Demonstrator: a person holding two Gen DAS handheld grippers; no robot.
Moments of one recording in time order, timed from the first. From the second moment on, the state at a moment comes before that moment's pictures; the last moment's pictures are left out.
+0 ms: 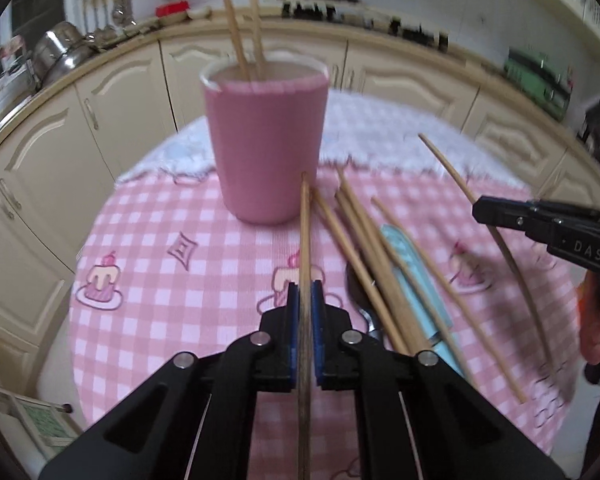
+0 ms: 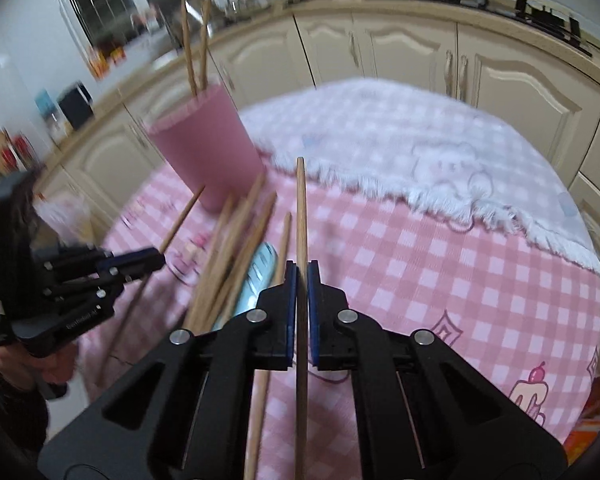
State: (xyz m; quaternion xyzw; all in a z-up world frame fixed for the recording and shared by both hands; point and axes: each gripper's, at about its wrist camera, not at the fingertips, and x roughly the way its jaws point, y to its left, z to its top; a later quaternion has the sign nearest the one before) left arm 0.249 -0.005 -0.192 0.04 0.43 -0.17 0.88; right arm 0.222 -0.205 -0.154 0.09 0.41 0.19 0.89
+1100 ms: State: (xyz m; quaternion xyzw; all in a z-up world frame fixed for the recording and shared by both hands) left arm 0.283 0.028 -0.002 -0.09 0.10 -0.18 0.98; right arm 0.287 -0.164 0.019 0.17 0.09 0.22 0.96
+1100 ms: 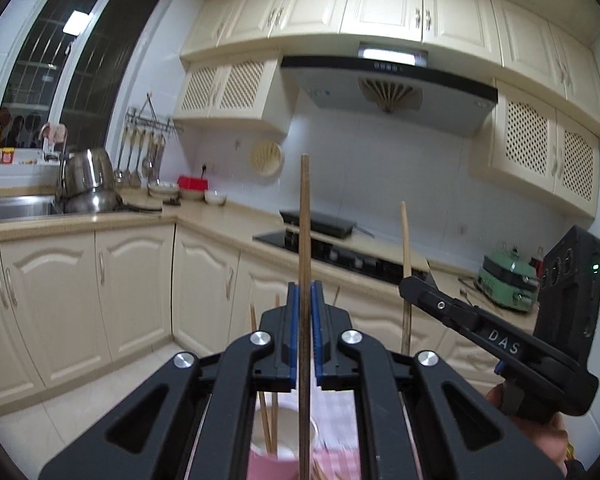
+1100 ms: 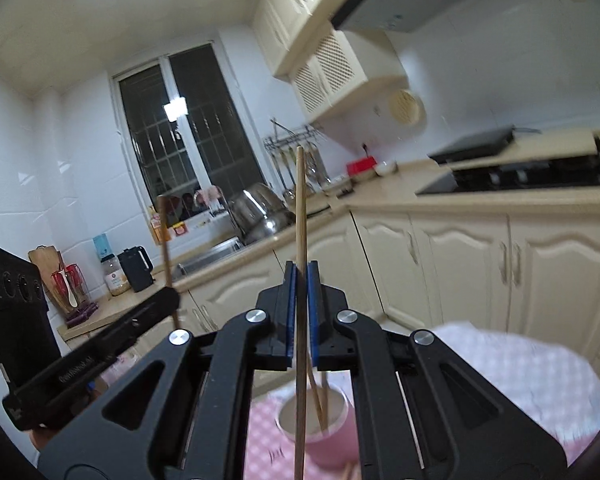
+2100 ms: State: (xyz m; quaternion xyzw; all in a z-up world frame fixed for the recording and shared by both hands) left arm 0.337 0.033 -0.059 -0.09 0.11 -0.13 0.98; right arm 0.341 -0.150 -0.054 0.16 0.17 0.17 0.96
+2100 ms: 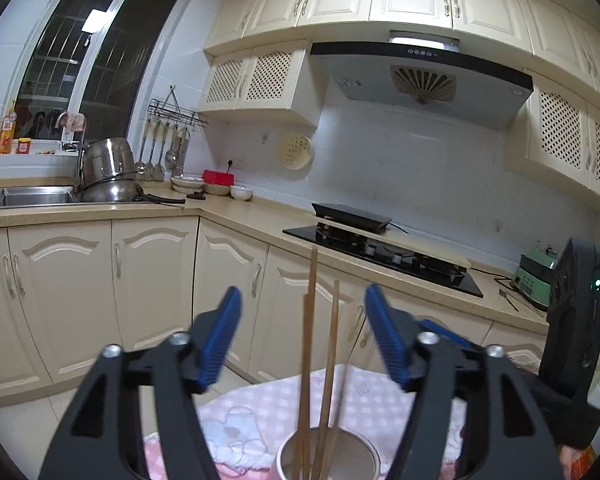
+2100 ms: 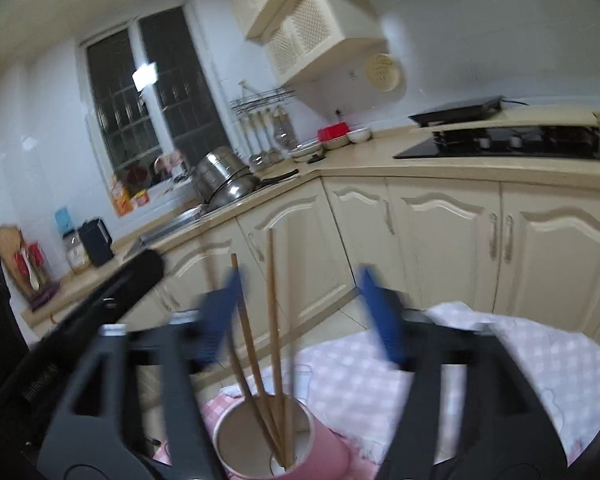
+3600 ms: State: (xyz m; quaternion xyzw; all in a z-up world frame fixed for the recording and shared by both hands) left arm 0.221 0.017 -0.109 0.01 0.23 -0.08 0.97; right arm 0.219 -0.211 -0.119 0.09 0.38 0.11 0.91
